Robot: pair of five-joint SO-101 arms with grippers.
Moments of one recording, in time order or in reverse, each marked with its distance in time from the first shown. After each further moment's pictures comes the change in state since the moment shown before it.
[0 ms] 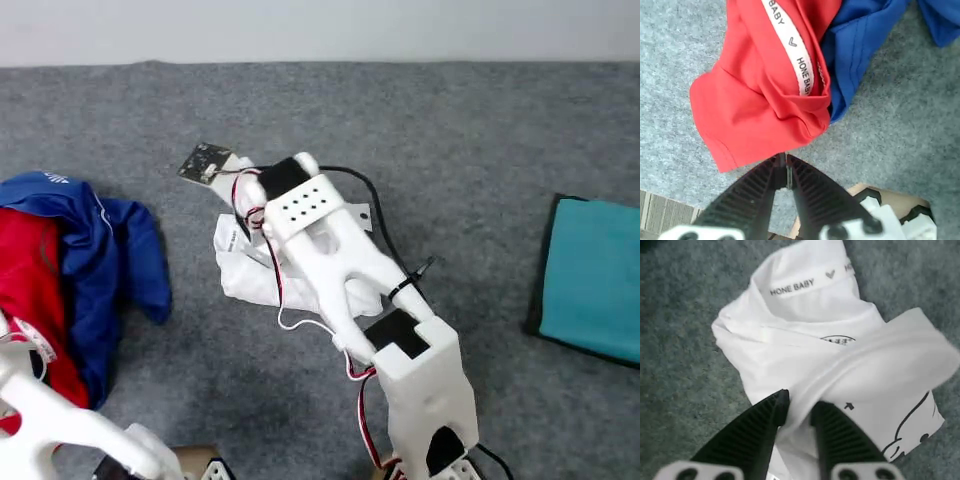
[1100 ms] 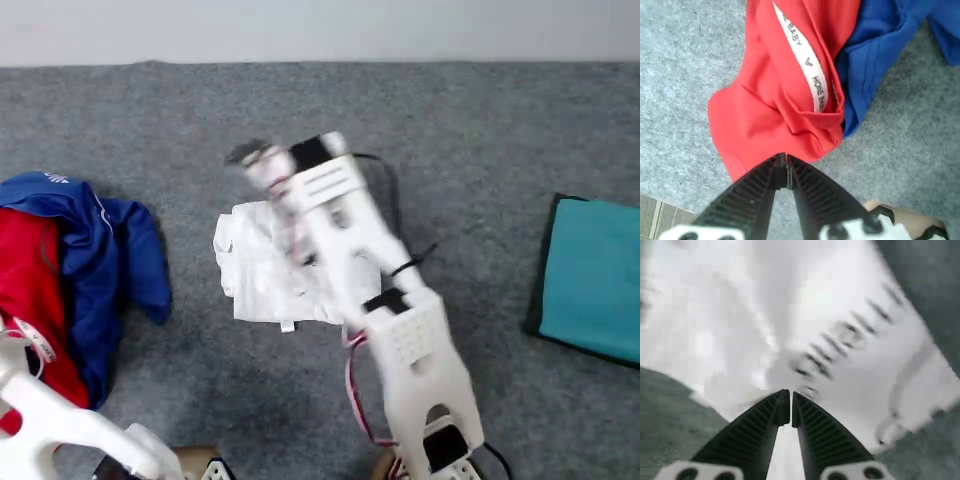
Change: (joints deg) left arm 0.0 -0.2 0.1 -4.8 0.0; right arm 3.6 16.4 -18.5 15.0 0.0
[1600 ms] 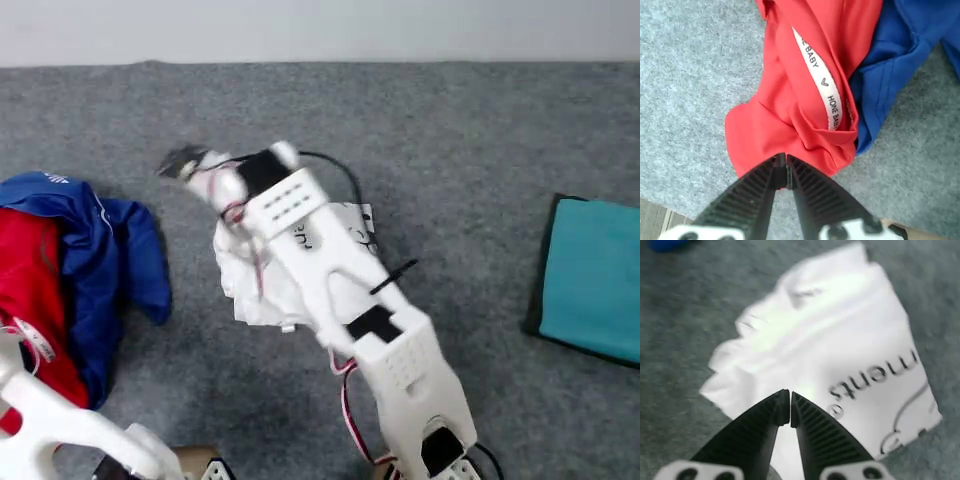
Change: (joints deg) left arm 0.0 0.0 0.2 -4.5 0.0; right arm -3.1 -7.4 -2.4 0.0 0.0
